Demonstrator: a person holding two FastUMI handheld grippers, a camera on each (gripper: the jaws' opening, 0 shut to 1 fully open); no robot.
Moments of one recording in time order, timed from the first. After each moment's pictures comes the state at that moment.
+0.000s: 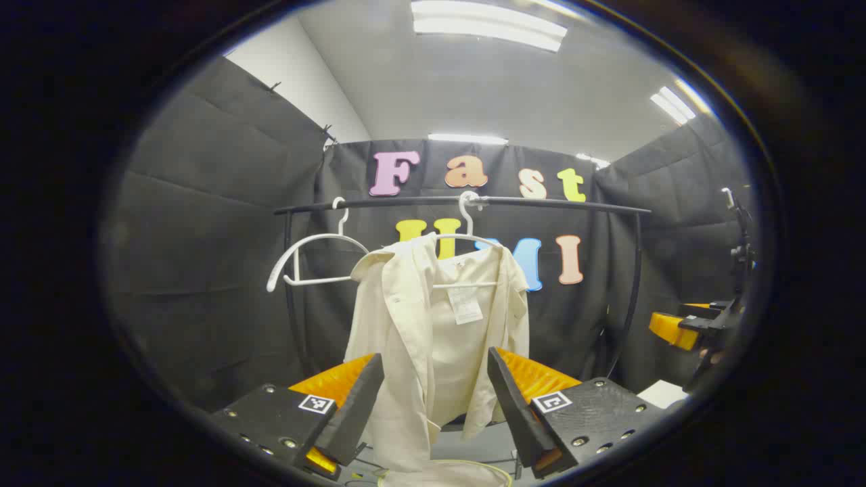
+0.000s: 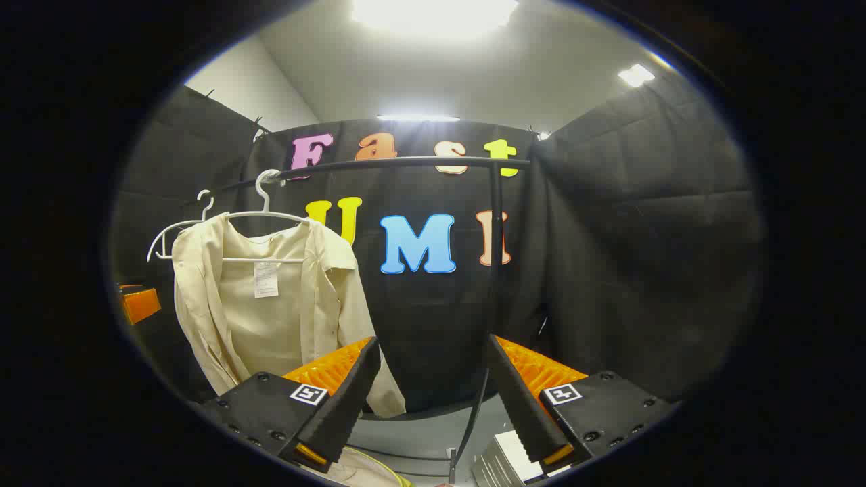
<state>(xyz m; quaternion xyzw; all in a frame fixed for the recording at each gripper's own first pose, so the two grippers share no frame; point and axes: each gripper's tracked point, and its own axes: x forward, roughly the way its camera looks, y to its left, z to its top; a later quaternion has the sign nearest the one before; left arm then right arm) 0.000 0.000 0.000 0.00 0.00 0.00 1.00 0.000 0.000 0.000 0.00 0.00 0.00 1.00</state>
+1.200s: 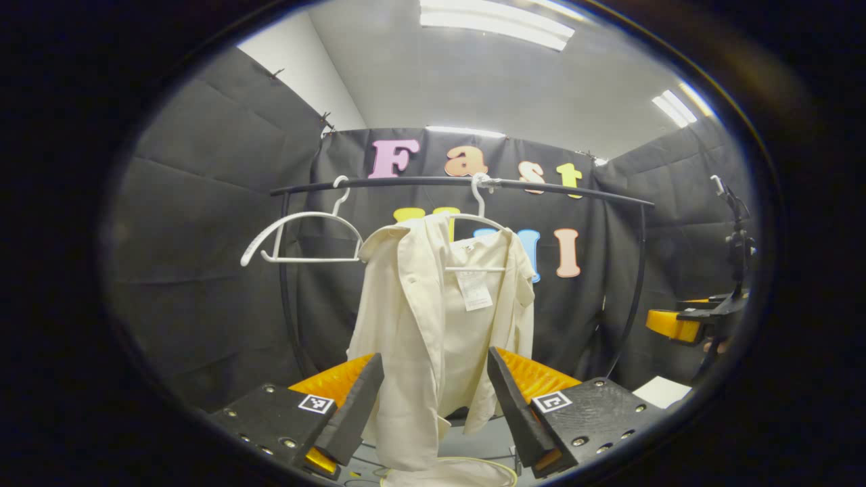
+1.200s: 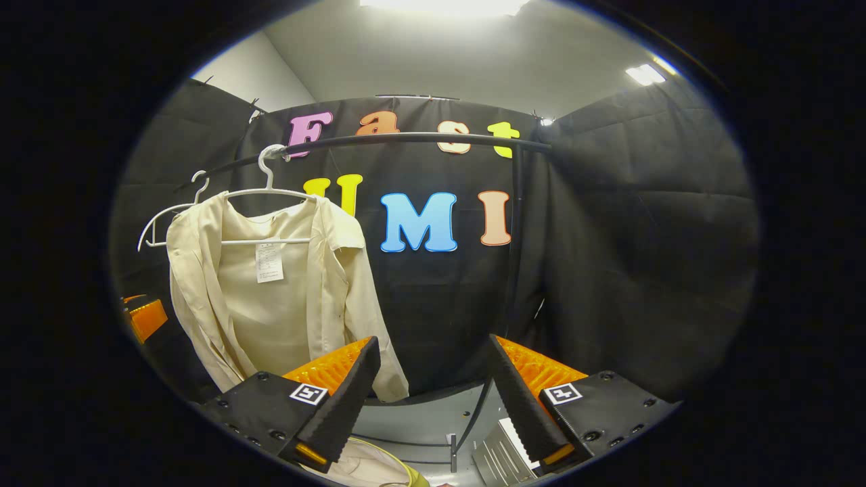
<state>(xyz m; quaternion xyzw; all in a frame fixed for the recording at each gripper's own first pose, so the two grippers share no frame) 0.031 0.026 -0.033 -0.02 0.02 -0.01 1.00 0.005 0.027 -0.012 -0.01 0.05 -0.02 1.00</state>
